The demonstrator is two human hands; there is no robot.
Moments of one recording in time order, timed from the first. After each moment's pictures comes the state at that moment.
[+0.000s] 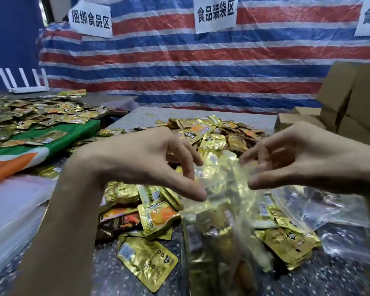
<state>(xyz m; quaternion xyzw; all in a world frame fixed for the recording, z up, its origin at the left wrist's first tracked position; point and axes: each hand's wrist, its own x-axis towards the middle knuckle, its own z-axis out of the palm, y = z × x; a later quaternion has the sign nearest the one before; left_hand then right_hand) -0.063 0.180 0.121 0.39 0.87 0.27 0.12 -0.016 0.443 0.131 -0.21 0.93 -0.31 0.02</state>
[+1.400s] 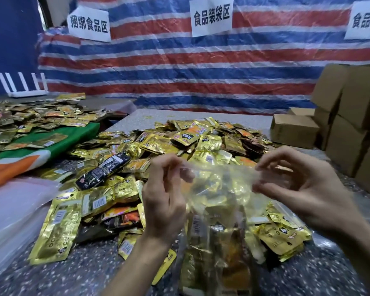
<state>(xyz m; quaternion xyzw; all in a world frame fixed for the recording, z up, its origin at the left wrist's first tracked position) -0.055 0.239 -0.006 0.28 0.64 0.55 -0.45 0.013 0.453 0.066 -0.20 0.82 -0.50 -0.19</state>
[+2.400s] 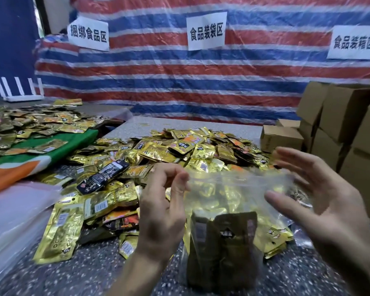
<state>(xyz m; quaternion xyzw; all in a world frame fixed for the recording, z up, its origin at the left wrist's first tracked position) -0.001 0.233 0.028 0.24 0.67 0.60 -0.37 0.072 0.440 0.080 -0.11 0.81 -0.48 -0.33</state>
